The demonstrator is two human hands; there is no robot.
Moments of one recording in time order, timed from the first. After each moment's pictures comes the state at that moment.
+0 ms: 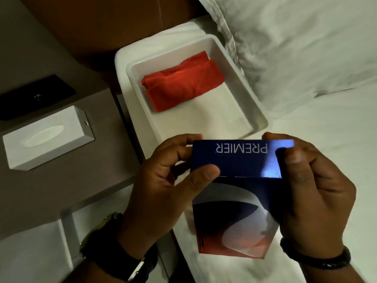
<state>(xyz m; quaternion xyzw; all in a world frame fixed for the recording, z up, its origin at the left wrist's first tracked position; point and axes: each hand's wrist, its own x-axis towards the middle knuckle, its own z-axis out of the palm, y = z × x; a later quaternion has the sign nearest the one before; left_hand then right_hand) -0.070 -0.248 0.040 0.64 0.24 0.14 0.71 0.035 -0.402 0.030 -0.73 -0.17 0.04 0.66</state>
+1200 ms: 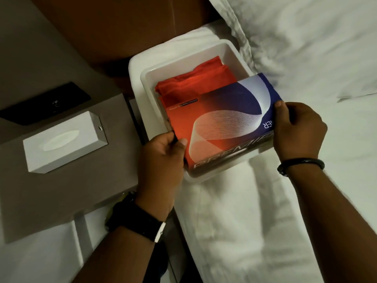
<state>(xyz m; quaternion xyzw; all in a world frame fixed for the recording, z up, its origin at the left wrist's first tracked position) -0.042 -0.211 0.005 0.63 0.49 0.15 0.59 0.144 -0.342 -0.039 -0.92 -0.13 -0.04 0.36</state>
